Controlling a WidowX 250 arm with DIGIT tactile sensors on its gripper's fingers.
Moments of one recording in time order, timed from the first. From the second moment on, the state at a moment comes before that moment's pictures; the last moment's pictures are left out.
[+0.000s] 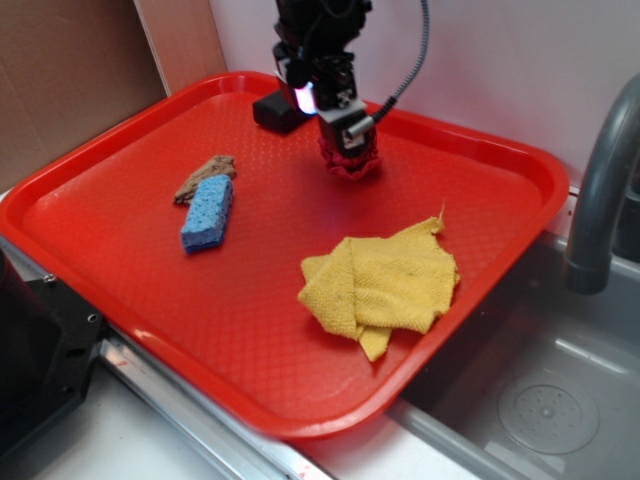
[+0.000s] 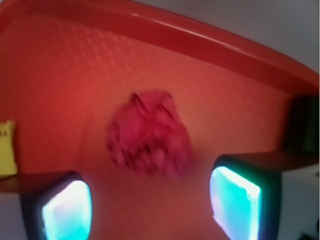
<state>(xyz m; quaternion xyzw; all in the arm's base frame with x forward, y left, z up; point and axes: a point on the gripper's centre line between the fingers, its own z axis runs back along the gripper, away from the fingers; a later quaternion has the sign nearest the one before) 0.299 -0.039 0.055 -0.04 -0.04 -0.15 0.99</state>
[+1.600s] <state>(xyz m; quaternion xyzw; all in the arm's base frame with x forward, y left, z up) 0.279 -0.009 0.124 -0.02 -0.06 -0.01 1.00</state>
